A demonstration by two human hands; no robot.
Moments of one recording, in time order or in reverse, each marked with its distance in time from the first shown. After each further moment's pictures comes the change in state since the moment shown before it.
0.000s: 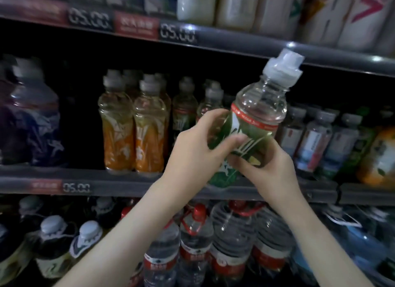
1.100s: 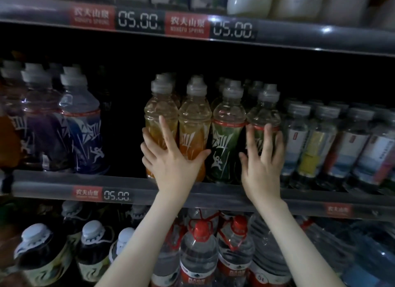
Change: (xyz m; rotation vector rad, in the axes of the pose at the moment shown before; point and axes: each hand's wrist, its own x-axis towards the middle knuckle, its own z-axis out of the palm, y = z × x) left_hand 0.003 -0.153 -0.032 0.667 0.467 -0.352; right_hand 0.050 0.101 0.118 -0.901 0.291 -0.390
